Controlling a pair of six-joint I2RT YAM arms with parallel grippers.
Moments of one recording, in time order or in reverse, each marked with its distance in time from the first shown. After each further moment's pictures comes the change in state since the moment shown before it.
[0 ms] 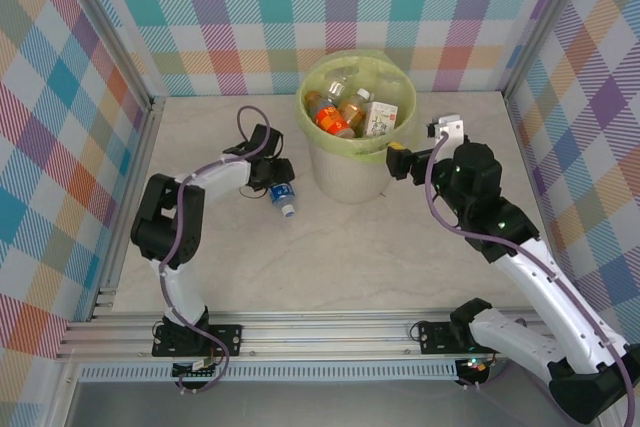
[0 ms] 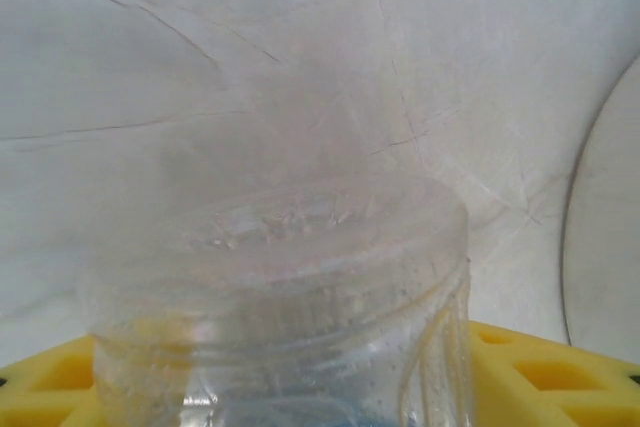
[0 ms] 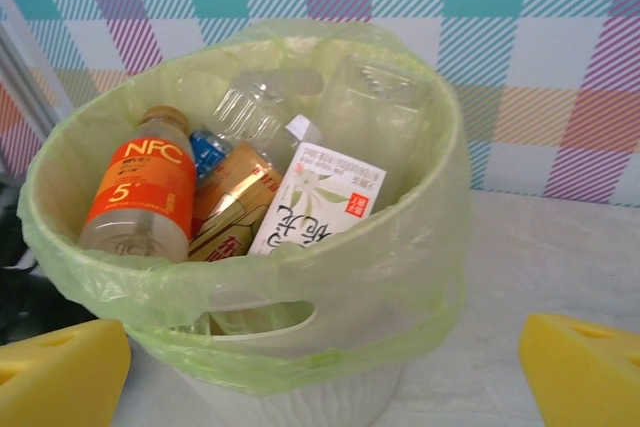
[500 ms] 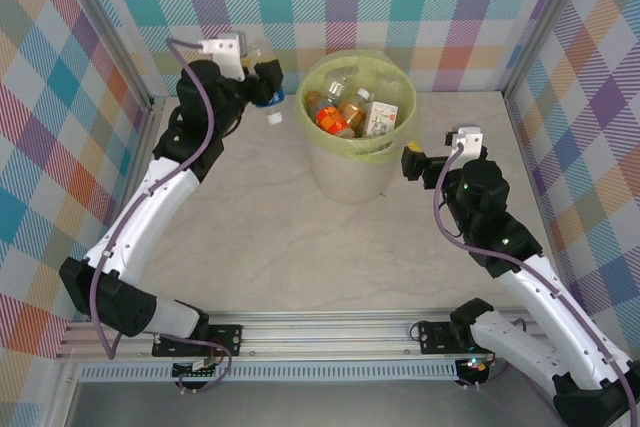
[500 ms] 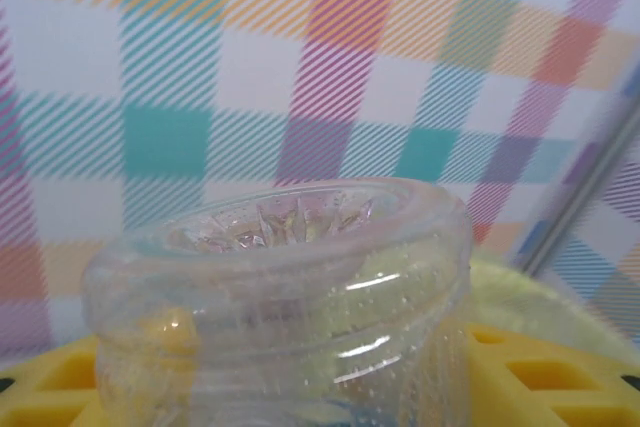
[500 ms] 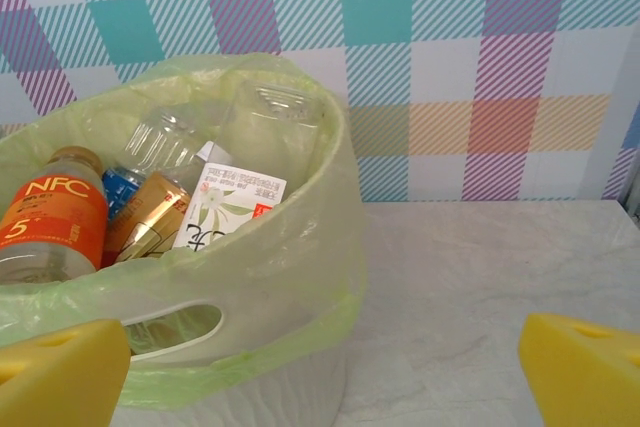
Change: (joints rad) left arm -0.044 -0.422 0.312 0.290 0.036 0.407; right arm -0.007 -0.101 -0.115 0.075 0.163 0.038
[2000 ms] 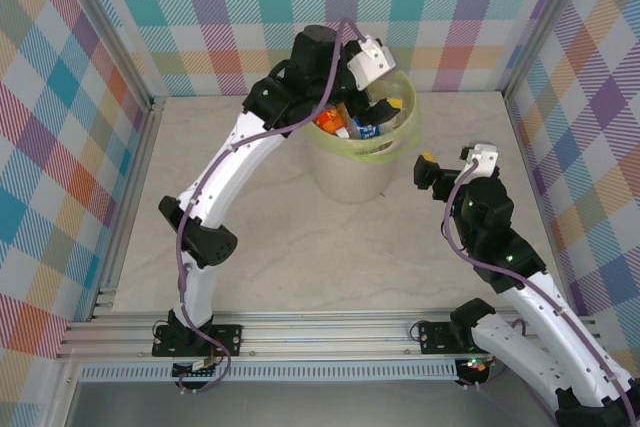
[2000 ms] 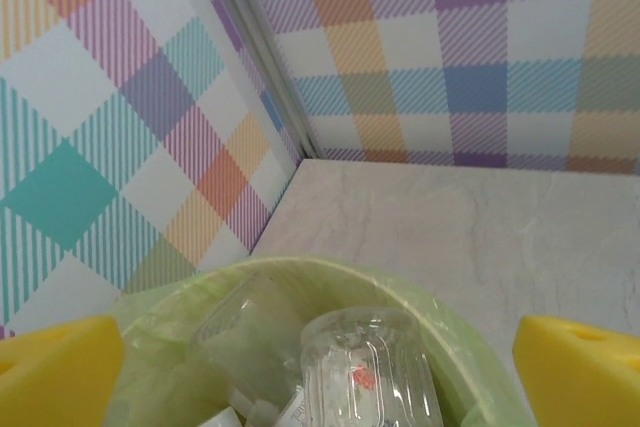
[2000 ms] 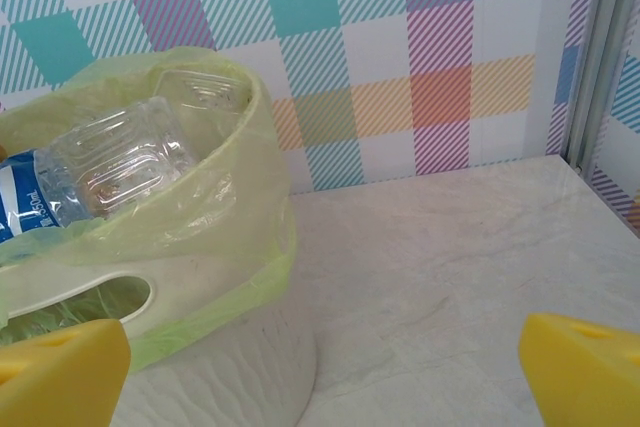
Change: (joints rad) left arm -0.310 0.618 0.963 -0.621 0.287 0.627; right arm -0.017 -0.109 -0.112 -0.008 0.094 0.091
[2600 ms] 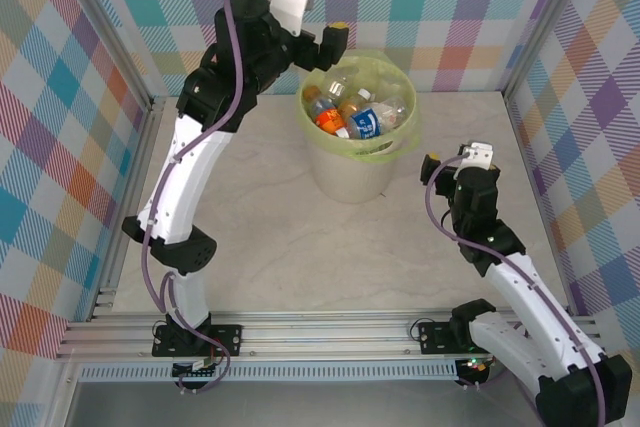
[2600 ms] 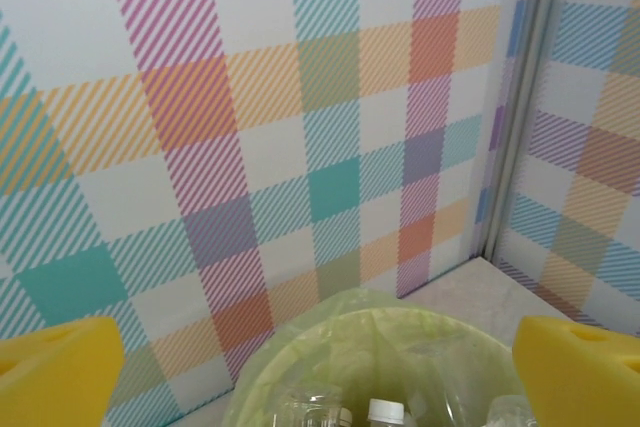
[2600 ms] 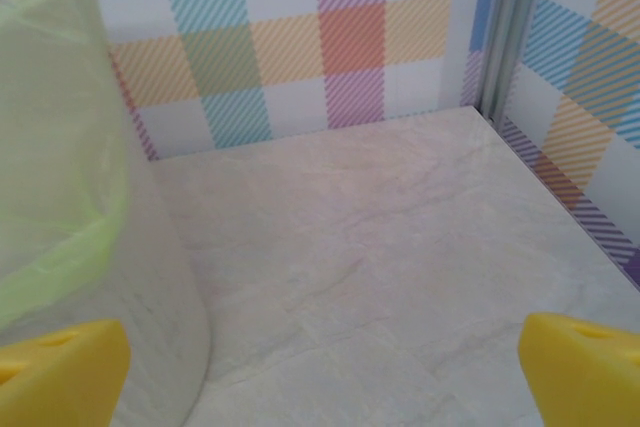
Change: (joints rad) left arm 0.101 -0.137 0.109 -0.026 -0.409 -0.384; right arm -0.183 0.153 -0.120 0.142 -0.017 -0.040
